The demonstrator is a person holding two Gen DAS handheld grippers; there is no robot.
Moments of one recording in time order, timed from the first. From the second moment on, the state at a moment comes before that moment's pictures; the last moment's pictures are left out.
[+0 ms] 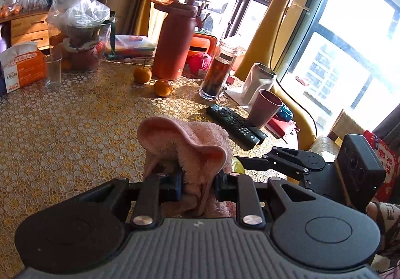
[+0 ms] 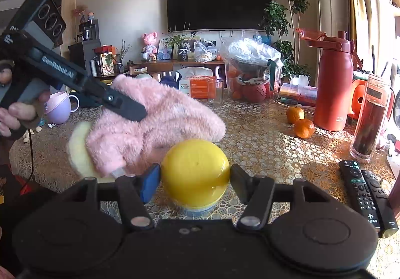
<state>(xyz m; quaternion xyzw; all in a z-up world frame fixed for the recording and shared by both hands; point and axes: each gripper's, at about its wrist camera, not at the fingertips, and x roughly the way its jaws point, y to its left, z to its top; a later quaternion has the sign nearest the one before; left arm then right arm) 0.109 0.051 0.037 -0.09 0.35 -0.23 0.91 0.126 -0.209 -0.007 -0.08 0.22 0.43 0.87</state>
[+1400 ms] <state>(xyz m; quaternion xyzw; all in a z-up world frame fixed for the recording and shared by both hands) 0.104 0.047 0.036 -0.05 0.35 -0.21 0.91 0.120 -0.203 -0.007 -0.11 0.20 0.44 0.87</state>
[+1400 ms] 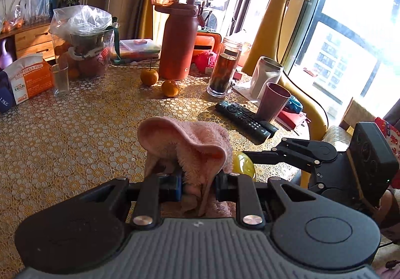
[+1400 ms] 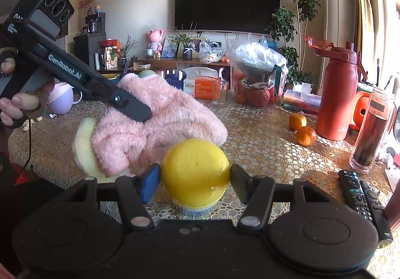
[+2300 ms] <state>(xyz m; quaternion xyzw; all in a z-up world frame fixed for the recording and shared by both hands) 0.150 0.033 -0.033 -0.01 0.42 -0.16 0.89 0.137 -0.212 -0.004 -0.06 0.23 0.42 0.87</state>
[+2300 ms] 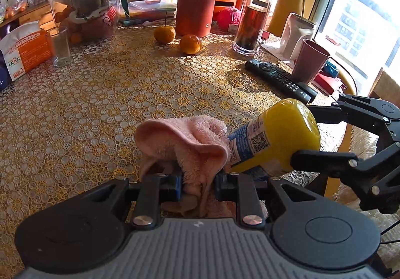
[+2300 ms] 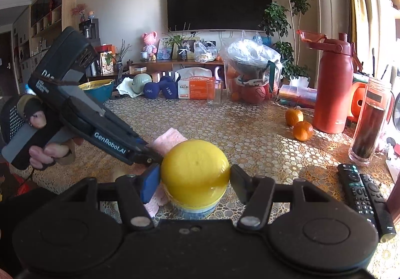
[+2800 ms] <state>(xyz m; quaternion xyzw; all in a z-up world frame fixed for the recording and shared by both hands) 0.107 0.021 0.010 -0.07 0.37 -0.18 0.91 0.182 -0.229 -0.005 0.12 0.34 0.35 0.86</state>
